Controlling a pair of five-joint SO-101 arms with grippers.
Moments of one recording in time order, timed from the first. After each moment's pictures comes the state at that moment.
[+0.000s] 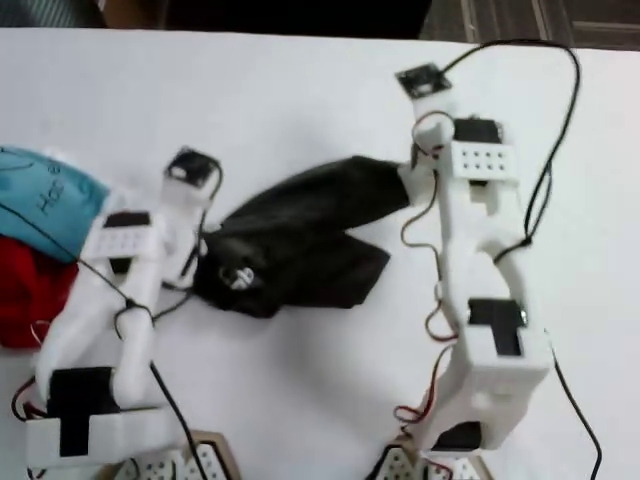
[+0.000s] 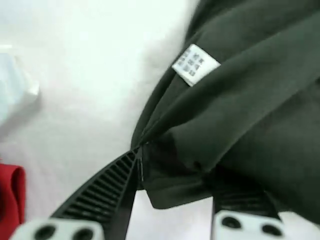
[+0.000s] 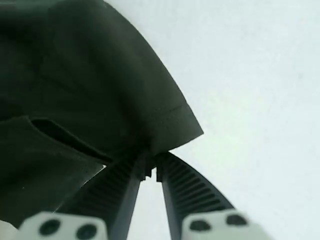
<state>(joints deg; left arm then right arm) -12.4 -8.1 39.6 52.2 -22.9 -2.4 15.3 -10.3 77.4 23.4</state>
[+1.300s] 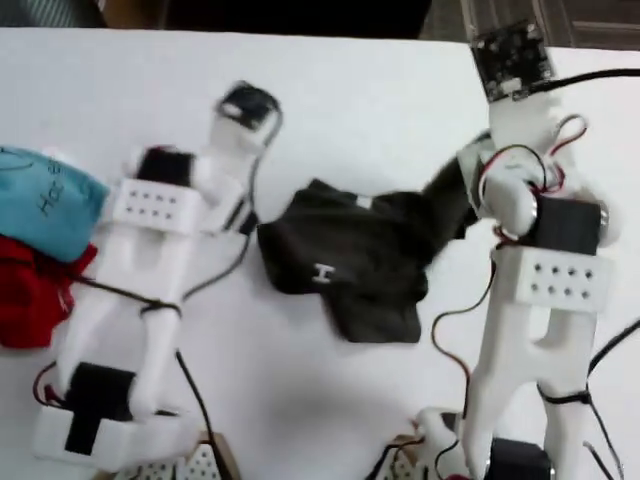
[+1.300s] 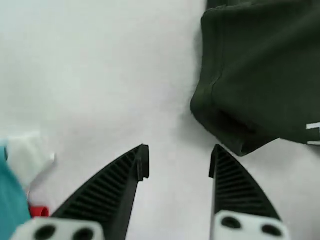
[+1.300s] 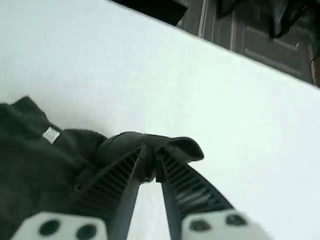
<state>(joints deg) 4.7 -7.6 14.3 70.8 -18.4 4.5 -25.6 5.1 72.9 27.1</state>
